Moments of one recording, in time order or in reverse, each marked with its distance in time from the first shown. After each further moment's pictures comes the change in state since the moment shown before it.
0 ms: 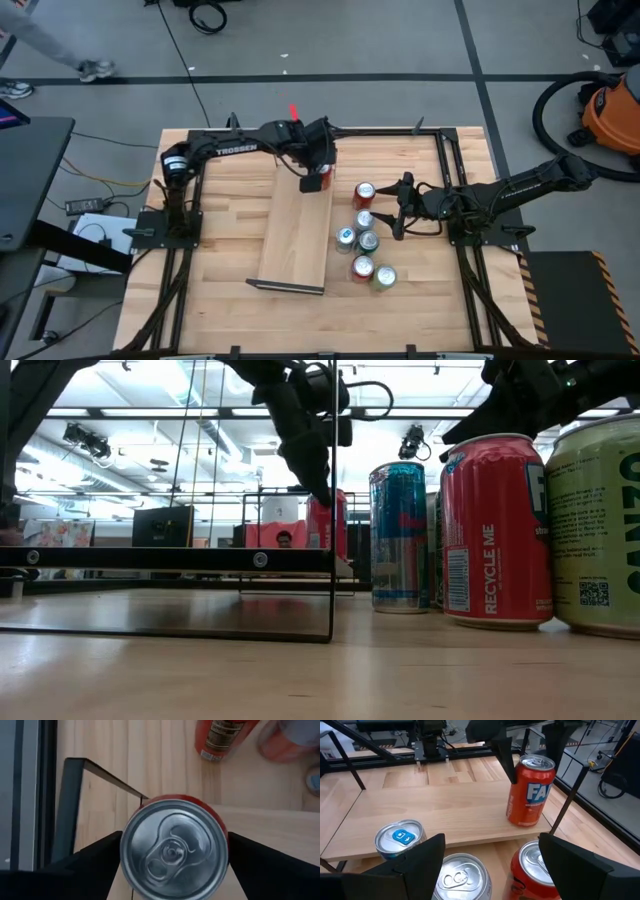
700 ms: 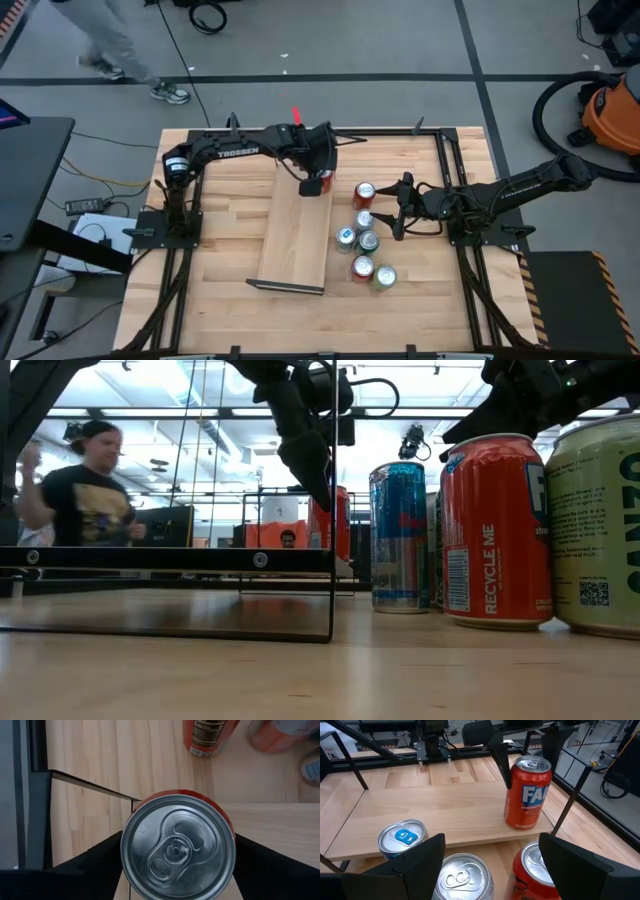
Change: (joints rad) left arm -0.028 0.008 0.002 -0.011 -0.017 0.047; right arm 0.000 0.000 0.000 0.001 -0.007 0.003
